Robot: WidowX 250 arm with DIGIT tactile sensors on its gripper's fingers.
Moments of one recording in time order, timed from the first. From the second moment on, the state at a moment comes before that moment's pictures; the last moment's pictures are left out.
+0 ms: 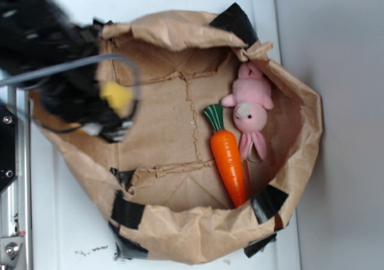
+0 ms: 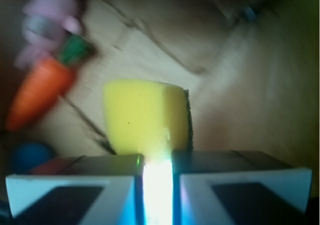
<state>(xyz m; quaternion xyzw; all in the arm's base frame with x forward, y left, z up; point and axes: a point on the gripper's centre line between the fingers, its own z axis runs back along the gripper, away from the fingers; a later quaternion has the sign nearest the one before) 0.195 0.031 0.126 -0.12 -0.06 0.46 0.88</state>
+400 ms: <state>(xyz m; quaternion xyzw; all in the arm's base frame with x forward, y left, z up) 0.231 0.033 0.141 -0.13 -0.05 0.46 0.88</state>
